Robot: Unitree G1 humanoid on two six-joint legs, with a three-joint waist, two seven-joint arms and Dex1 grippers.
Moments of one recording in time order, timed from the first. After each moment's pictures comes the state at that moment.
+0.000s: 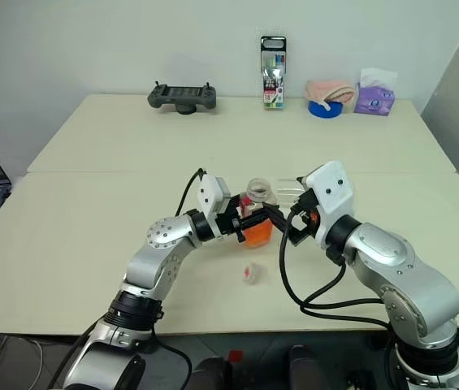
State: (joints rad) left arm -0.53 0.23 -0.16 0.10 -0.26 0.12 -0.79; right arm -0.41 -0.45 -0.01 -0.76 0.49 1.03 0.22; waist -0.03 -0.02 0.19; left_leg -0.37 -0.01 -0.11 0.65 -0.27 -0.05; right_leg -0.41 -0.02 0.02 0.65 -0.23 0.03
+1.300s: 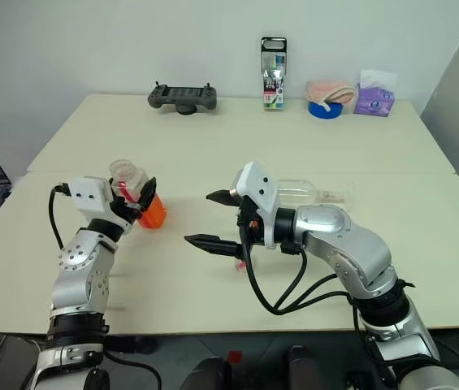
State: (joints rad) left arm -0.34 0.37 0.28 0.20 -0.26 0.03 -0.35; right arm -0.65 -0.35 0.27 -0.43 0.55 0.79 0.69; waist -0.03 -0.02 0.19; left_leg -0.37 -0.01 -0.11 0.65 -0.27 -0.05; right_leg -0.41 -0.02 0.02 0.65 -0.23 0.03
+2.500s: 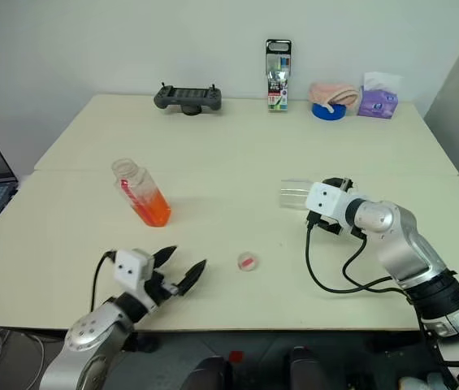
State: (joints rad) left arm 0.11 0.36 0.02 -0.39 -0.33 0.33 -0.51; right arm -0.60 -0.72 0.39 -0.01 -0.27 0.41 0.60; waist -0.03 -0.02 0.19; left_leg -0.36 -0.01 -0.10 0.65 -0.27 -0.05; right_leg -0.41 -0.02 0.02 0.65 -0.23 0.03
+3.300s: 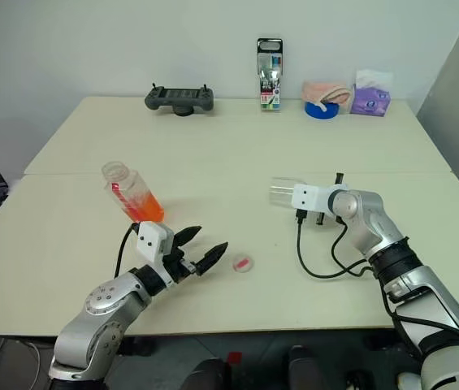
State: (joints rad) left arm 0.01 0.37 0.01 -0.38 -0.39 0.45 -0.49; right arm -0.83 -0.55 0.46 0.42 -0.54 0.21 0.65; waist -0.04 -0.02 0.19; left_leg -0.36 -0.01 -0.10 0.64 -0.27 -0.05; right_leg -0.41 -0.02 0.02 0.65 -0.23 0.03
